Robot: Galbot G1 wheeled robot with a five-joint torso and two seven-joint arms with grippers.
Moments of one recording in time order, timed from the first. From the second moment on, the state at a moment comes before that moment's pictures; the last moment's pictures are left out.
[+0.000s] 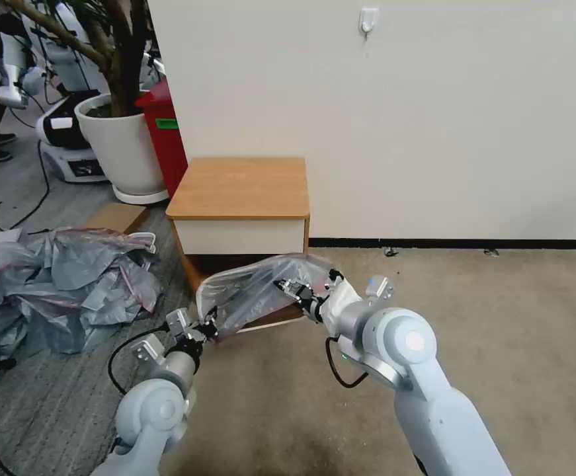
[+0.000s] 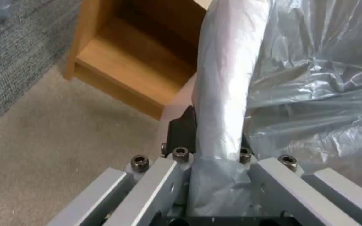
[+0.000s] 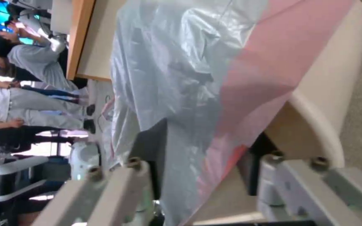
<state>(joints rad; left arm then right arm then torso) 1.40 -1.34 -0.49 -1.98 -0.90 0.37 -0.29 -1.05 1.41 0.16 2.06 1.61 -0.51 0.89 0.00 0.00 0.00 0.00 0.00</state>
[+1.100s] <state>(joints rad) 1.35 -1.35 -0.50 -1.96 -1.04 0.38 -0.38 -1.15 1.36 0.13 2.14 1.46 -0.42 0.72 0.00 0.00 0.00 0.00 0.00</state>
